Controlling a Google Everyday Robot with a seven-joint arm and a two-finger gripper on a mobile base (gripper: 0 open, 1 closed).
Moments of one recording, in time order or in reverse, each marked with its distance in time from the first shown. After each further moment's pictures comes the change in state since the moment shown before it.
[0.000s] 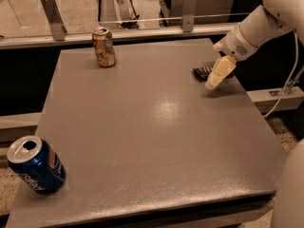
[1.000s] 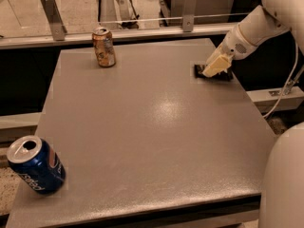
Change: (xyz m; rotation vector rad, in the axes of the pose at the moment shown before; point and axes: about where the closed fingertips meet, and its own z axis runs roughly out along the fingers) arm 0.003 -0.013 0.008 -0.021 -0.006 0.059
